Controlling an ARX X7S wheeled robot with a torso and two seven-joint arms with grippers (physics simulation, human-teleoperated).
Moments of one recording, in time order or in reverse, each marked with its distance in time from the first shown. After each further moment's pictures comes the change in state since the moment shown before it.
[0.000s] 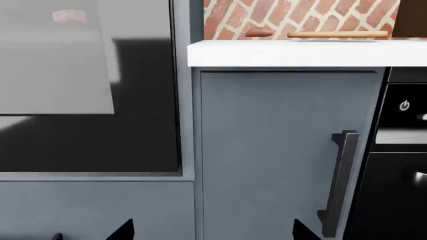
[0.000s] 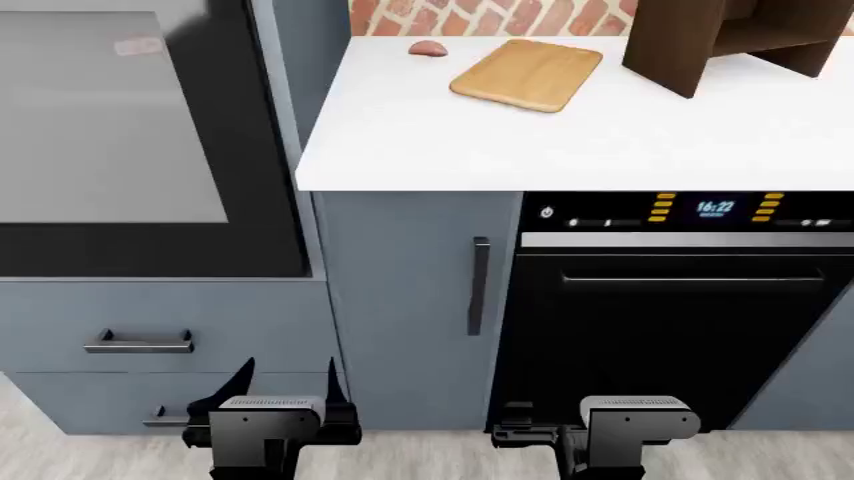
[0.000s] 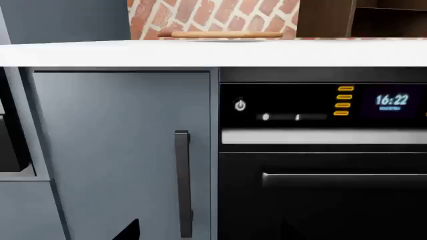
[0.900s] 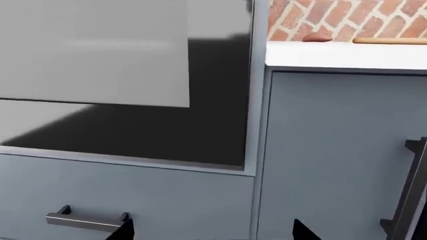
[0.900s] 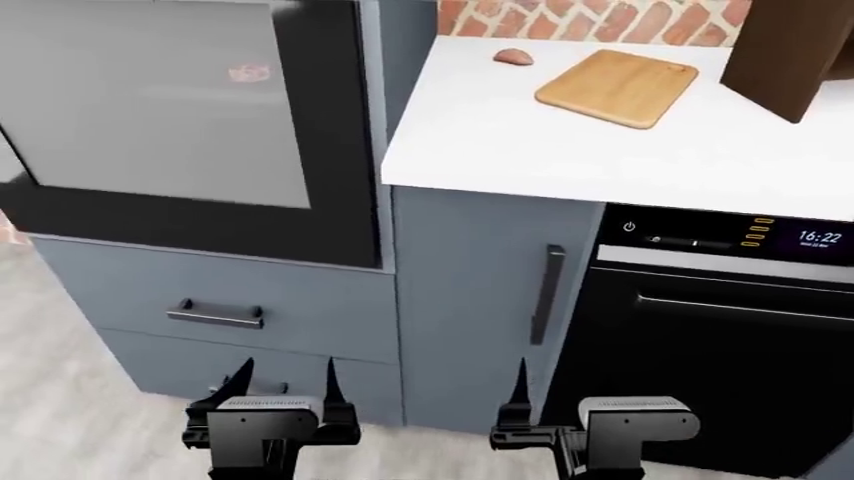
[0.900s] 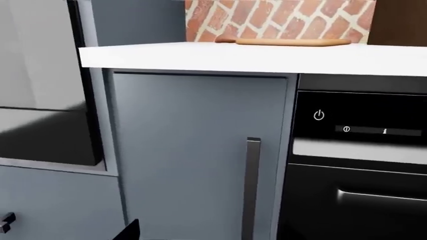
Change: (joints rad) left arm -0.004 -0.078 0.088 -0.011 -0.086 0.017 -0.091; right arm -0.009 0.081 -0.099 -0.029 0.073 0.007 0.094
